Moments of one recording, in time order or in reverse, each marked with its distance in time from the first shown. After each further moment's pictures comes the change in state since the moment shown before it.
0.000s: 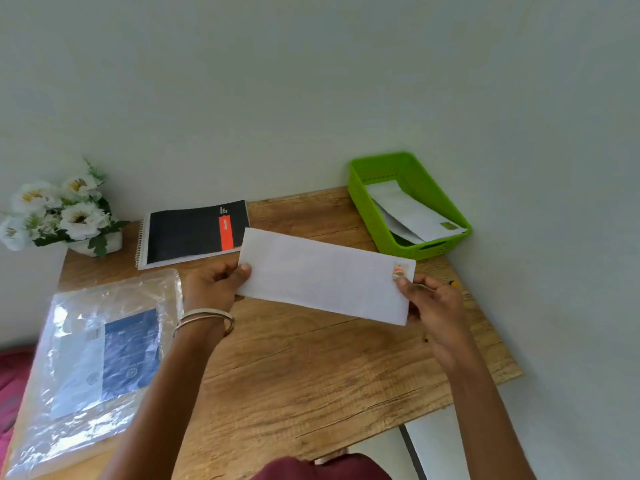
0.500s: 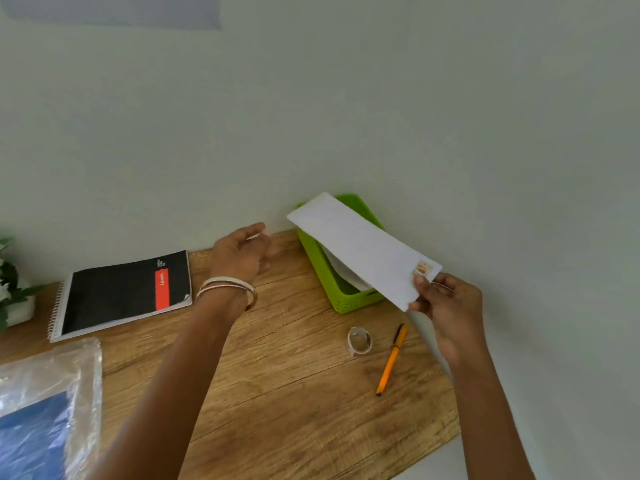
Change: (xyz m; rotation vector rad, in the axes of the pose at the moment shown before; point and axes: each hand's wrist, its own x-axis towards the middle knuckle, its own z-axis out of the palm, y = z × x) left_hand 0.037 0.096 0.133 -0.286 -0.191 0.052; right_hand 0.065 -0.057 -0.075 0.167 0.253 -0.162
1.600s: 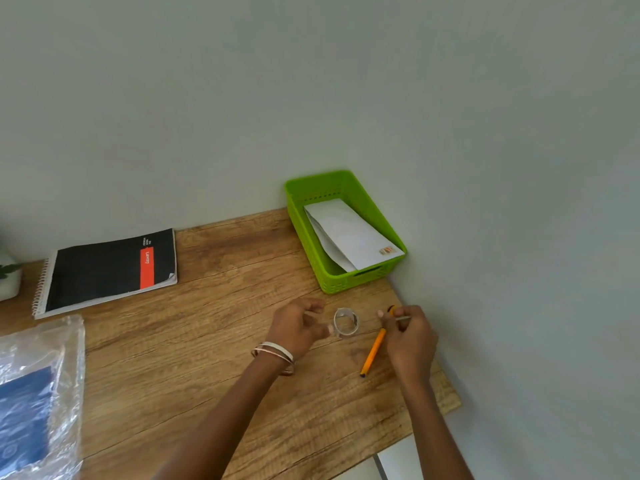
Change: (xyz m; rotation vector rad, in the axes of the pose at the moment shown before) left_hand -0.052 -0.135 0.043 0.687 -0.437 0.038; right_hand -0.012 0.106 -0.017 -0.677 0.155 -0.080
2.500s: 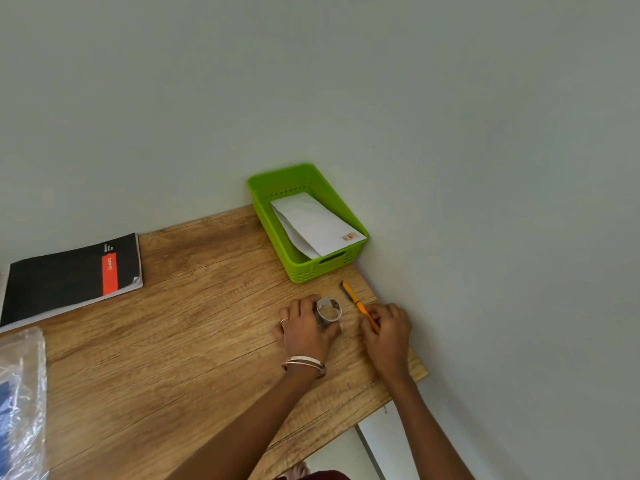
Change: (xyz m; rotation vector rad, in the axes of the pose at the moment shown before) left_hand -0.001 -0.006 0.100 0.343 0.354 0.007; right_hand 0.001 0.061 -0.008 -0.228 -0.005 -0.304
